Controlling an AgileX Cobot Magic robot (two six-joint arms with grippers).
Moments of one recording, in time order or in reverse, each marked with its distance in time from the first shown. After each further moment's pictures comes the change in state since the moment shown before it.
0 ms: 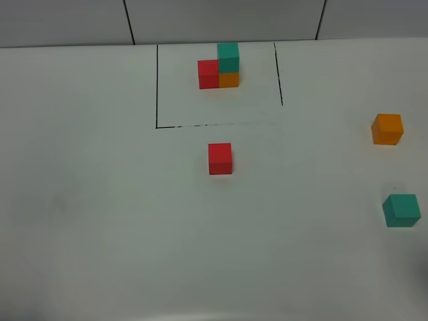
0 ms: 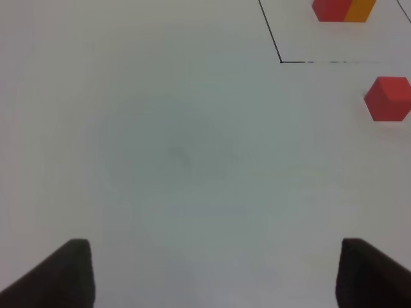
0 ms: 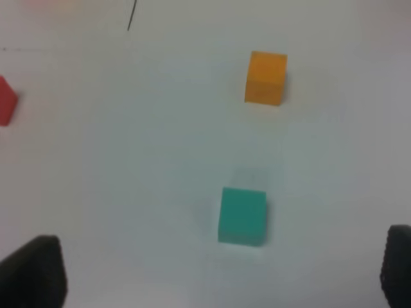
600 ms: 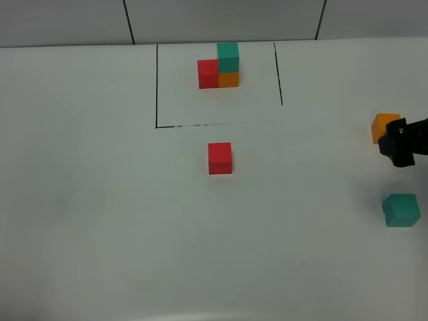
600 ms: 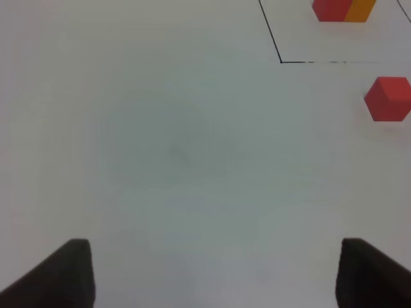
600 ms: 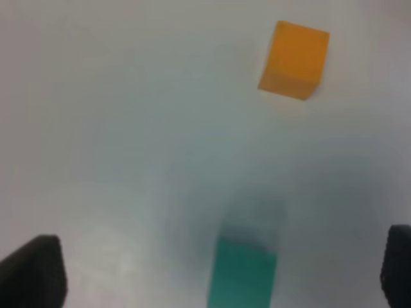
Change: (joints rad) left arm 0.000 0.000 0.000 0.000 0.000 0.000; right arm 0.000 0.673 -0.244 -0.001 -0.117 -0.064
